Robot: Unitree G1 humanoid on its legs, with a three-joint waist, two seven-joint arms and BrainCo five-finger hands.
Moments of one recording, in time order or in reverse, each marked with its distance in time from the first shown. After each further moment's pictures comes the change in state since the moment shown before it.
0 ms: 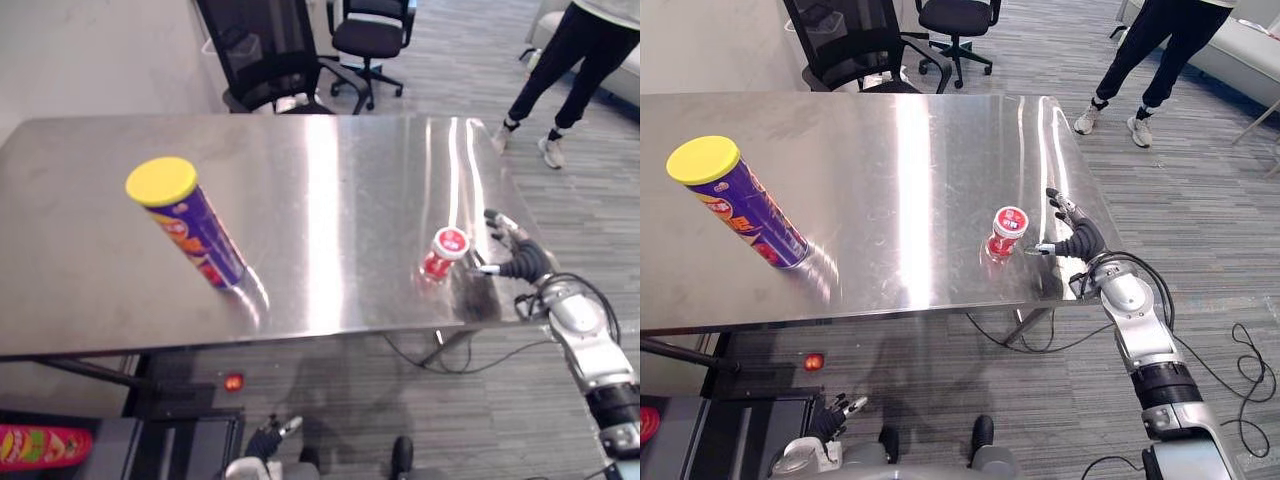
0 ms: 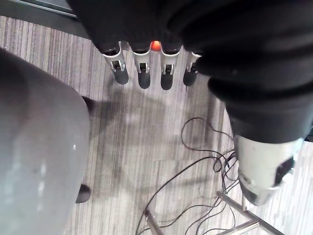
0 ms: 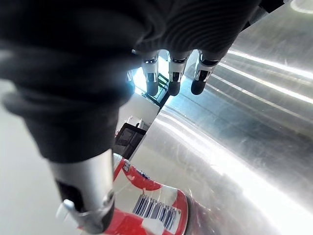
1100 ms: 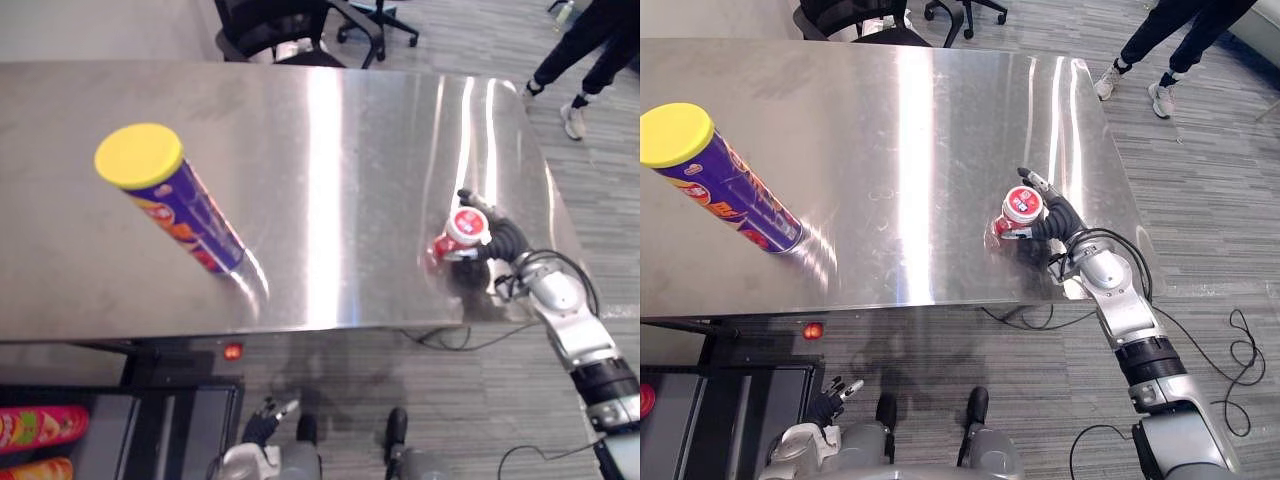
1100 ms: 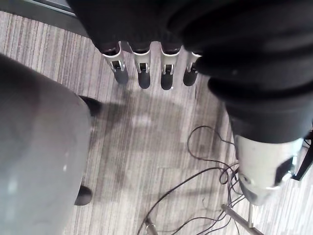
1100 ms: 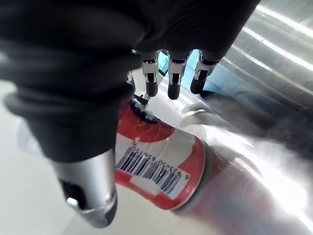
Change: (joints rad) left arm -0.027 0.007 0.010 -0.041 -0.038 -0.016 0.015; right arm -0.140 0.004 0.104 -0.018 0.004 0.000 -0.012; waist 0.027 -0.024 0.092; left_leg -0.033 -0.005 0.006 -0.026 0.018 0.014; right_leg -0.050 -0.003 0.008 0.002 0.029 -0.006
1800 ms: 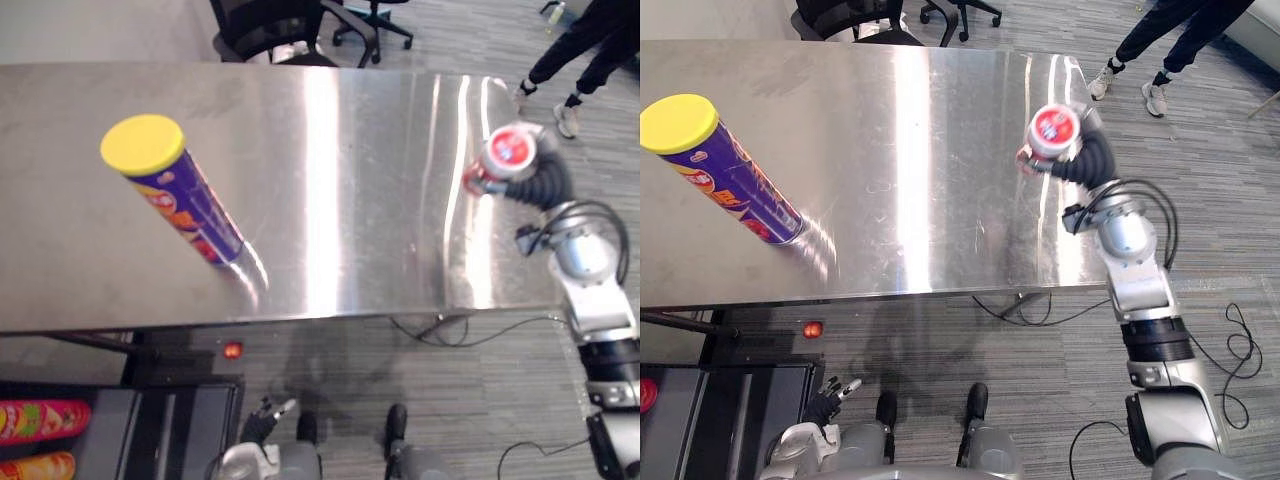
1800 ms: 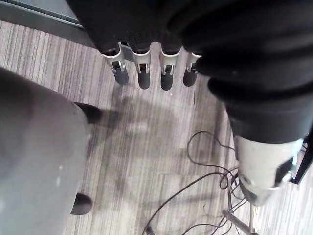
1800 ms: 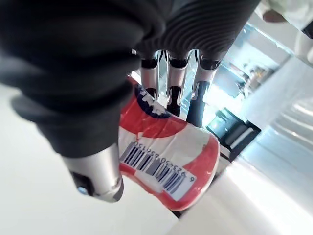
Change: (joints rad) left arm -0.001 -0.017 0.049 0.002 0.051 0.002 0.030; right arm -0.122 0.028 -0.229 -0.197 -0.152 -0.025 -0.160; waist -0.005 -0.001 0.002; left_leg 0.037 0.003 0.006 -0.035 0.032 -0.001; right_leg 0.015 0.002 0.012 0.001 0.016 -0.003
